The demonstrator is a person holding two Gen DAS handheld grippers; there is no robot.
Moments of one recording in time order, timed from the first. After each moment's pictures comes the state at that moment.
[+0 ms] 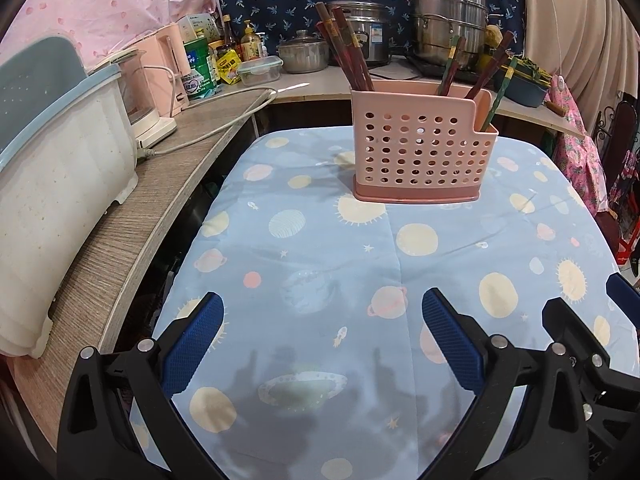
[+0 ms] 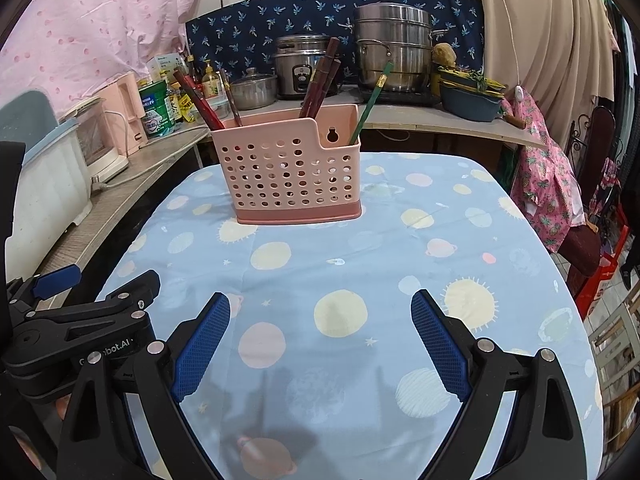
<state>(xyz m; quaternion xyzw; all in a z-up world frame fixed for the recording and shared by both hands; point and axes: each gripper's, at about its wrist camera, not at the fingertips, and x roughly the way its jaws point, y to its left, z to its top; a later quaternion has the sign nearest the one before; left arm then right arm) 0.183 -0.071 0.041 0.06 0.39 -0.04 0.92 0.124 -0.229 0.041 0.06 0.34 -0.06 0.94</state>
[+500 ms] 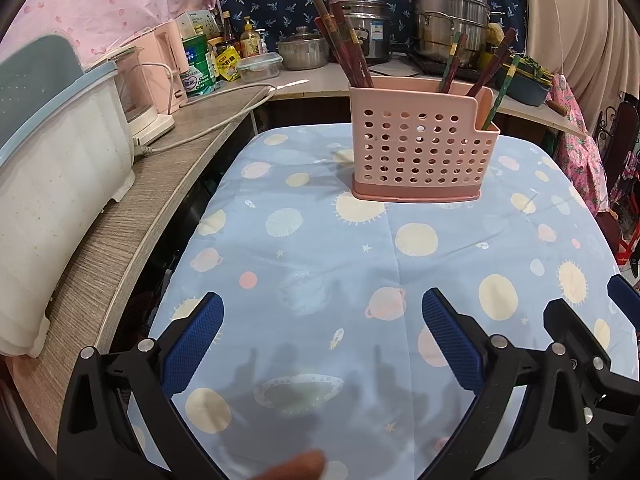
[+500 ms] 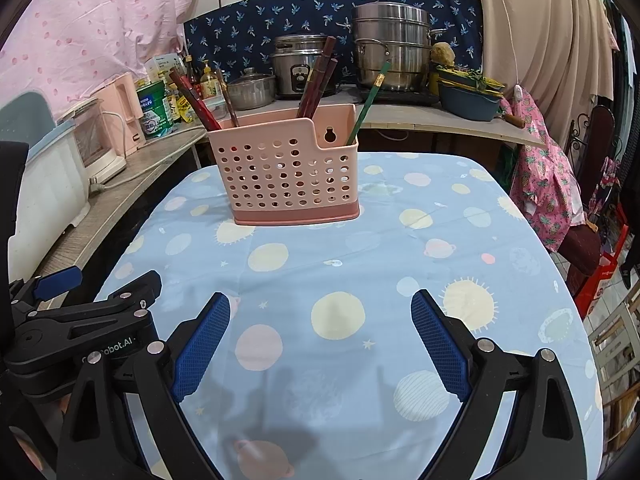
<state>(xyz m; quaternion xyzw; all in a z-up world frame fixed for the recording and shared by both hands) 0.188 -0.074 0.038 0.06 0.40 -0.04 0.92 0.125 -0.231 0.040 0.06 0.34 -0.06 0.94</state>
